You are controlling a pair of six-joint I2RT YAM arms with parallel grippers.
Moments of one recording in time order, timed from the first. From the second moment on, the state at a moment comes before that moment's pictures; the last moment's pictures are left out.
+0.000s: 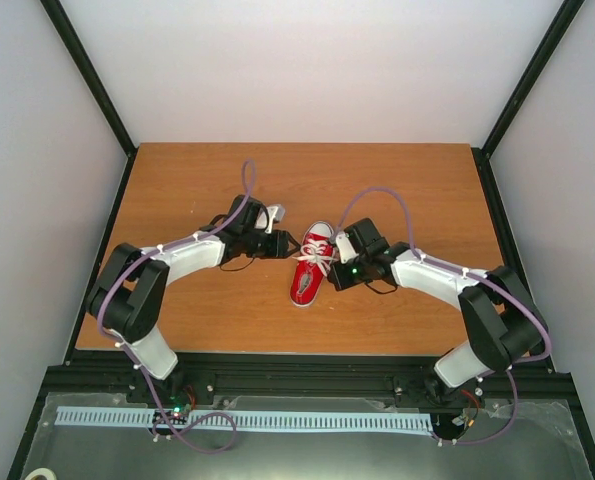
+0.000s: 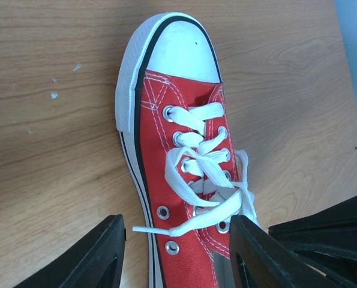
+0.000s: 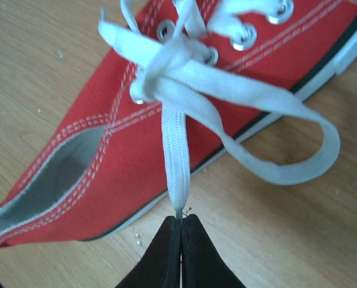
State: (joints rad) left arm -0.50 1.67 0.96 -0.12 0.48 -0.48; right arm 0.59 1.52 0.84 -0.34 -0.33 0.21
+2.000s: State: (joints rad) left arm -0.47 1.59 0.75 -0.18 0.41 -0.48; right arm 0.59 1.51 0.78 -0.33 -0.35 0.24
